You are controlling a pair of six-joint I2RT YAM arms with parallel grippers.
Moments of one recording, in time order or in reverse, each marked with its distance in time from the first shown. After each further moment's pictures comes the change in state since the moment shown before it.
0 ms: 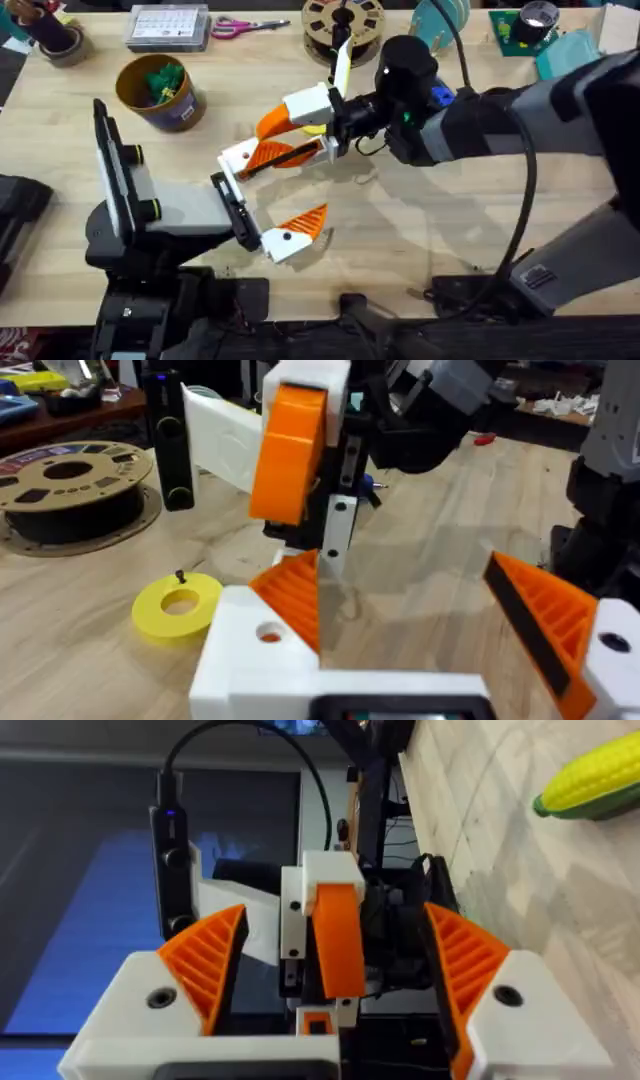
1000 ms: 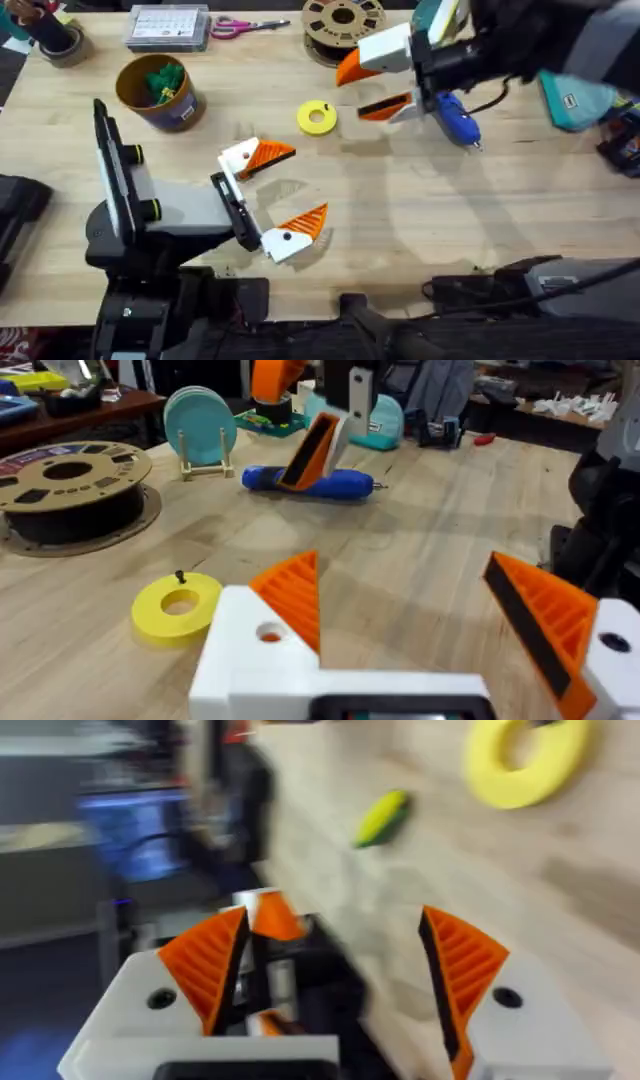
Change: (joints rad) left arm 0.000 0.000 0.000 0.000 0.000 0.000; right arm -0.337 -0.328 0.337 -1.631 0.281 -0.936
